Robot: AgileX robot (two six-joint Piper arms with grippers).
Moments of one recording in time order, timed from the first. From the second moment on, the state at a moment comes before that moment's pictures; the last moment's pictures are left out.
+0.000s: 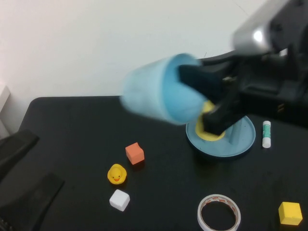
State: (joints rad) right arm 0.68 1.25 -1.03 1.28 0.22 -1.34; left arm -0.10 0.44 -0.38 -1.70 0.53 -0.04
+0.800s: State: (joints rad) right arm 0.97 1.50 -1.17 1.74 0.27 -1.79; left arm -0.10 0.44 -0.38 -1.70 0.47 -0.05
